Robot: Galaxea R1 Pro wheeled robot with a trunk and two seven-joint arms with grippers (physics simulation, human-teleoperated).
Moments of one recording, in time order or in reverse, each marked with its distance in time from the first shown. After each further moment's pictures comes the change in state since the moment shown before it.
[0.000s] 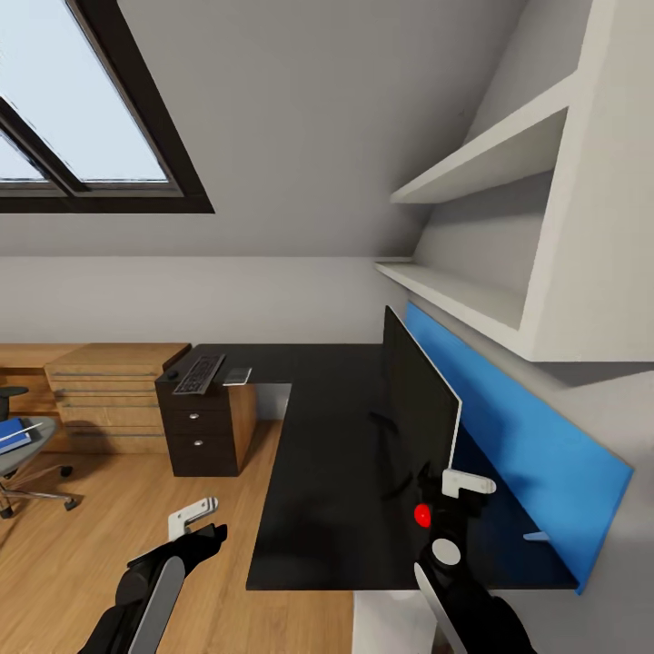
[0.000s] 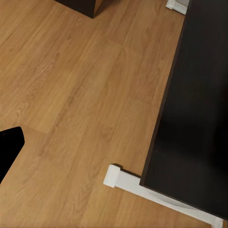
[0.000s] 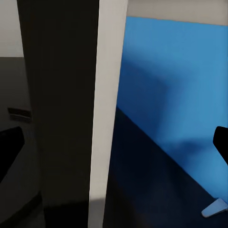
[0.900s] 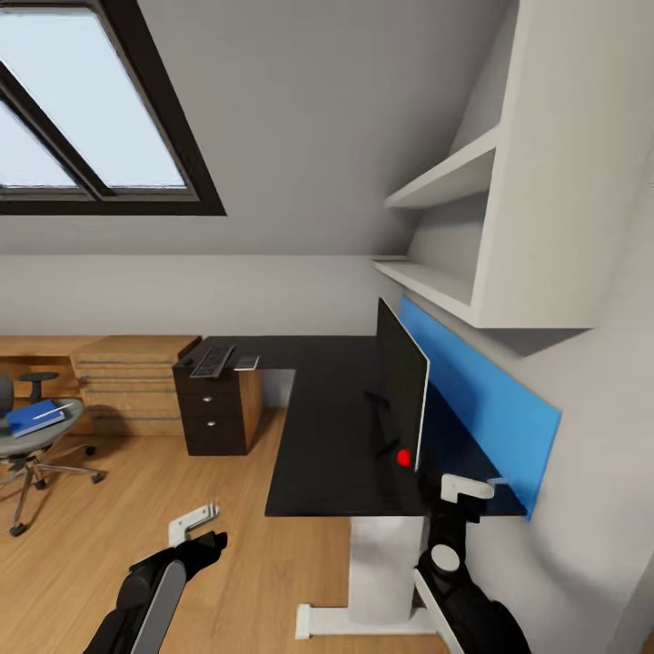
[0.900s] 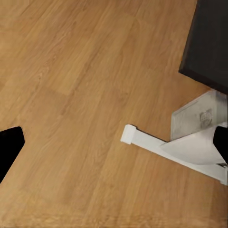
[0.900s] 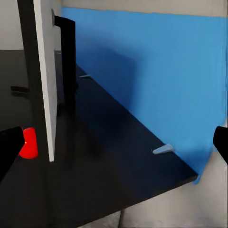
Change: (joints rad) left arm 0.000 0.002 0.001 0.040 0.001 0.001 0.002; right arm 0.000 0.002 0.005 0.043 -0.005 -0.042 0.004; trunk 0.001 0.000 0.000
